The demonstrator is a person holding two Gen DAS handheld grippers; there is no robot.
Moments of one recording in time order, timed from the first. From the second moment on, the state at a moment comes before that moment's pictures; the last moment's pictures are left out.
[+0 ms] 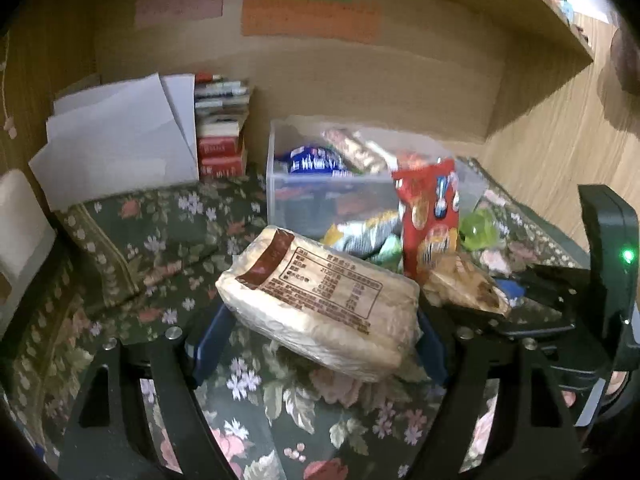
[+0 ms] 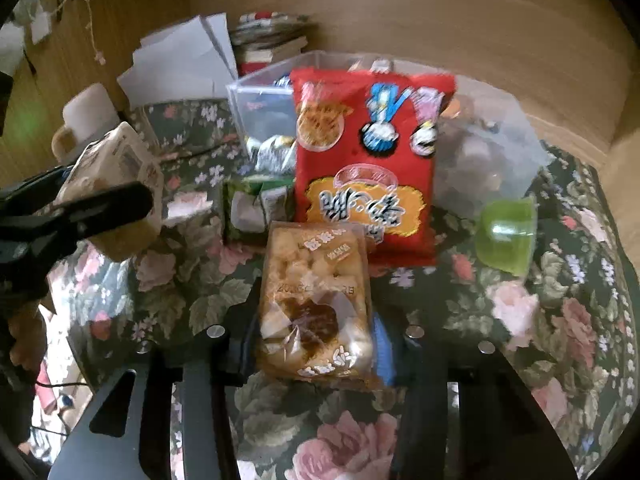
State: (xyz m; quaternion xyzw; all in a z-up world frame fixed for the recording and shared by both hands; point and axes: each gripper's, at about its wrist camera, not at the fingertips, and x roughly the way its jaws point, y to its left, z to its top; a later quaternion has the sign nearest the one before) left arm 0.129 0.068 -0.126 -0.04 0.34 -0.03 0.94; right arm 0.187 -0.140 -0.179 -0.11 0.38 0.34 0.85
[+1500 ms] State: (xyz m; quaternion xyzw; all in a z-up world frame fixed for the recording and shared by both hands) left arm 0.298 0.064 -0.093 -0.03 0.33 -0.02 0.94; right arm 0.318 -0.127 -0.110 -0.09 0.32 0.31 0.89
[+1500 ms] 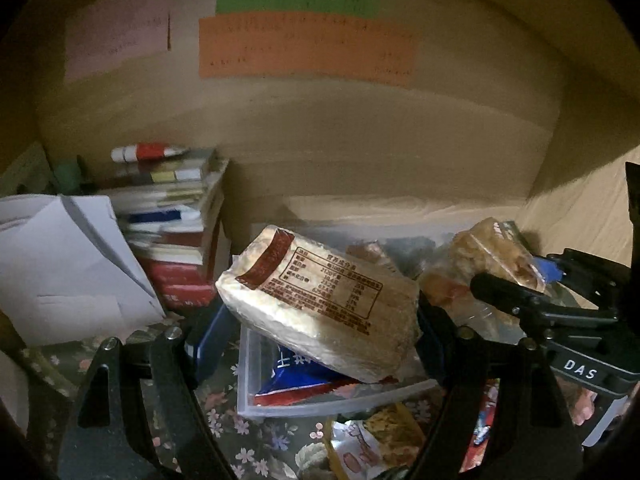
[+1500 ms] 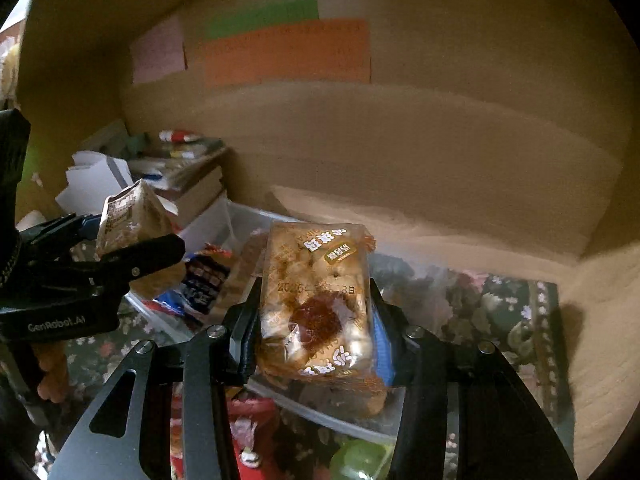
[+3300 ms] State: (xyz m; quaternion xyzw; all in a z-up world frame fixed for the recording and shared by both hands) left arm 0.182 0.056 -0.162 -0.03 0.40 -0.06 0.91; right arm 0.234 -0.136 -0.181 -0.08 0.41 0.33 0.85
